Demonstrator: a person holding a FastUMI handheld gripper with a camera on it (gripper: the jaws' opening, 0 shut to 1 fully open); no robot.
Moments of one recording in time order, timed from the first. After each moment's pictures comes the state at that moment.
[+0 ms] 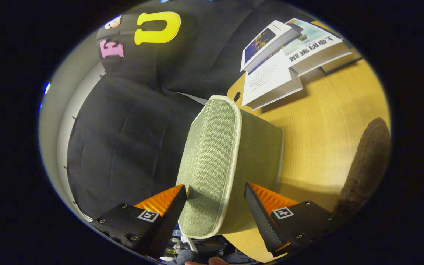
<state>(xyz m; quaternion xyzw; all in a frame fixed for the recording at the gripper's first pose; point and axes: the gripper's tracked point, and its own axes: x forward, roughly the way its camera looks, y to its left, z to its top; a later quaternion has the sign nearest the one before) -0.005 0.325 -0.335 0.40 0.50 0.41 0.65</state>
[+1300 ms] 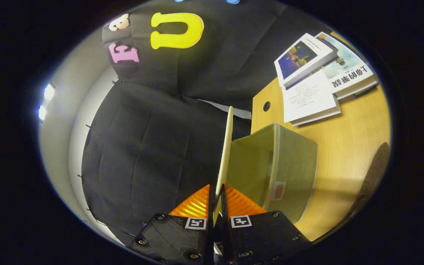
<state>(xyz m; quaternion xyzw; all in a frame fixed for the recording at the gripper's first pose) 0.018 0.354 -0.201 0.41 0.46 0.45 0.65</state>
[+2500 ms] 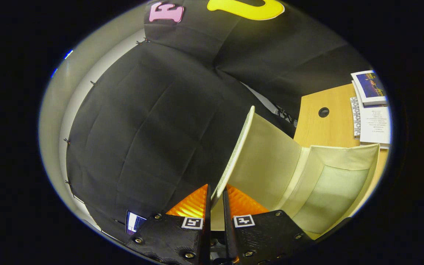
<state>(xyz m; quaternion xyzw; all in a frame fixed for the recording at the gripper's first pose) -0.013 0.543 -0.133 0.30 0.45 0.53 0.66</state>
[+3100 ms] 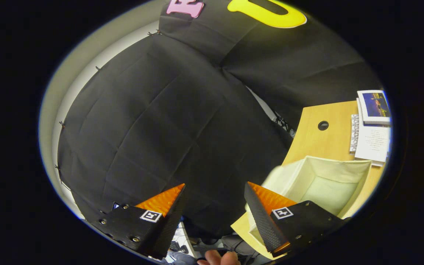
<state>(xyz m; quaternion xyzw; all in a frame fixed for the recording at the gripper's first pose) -0.006 0.525 -0.123 0.25 0.41 0.53 0.70</state>
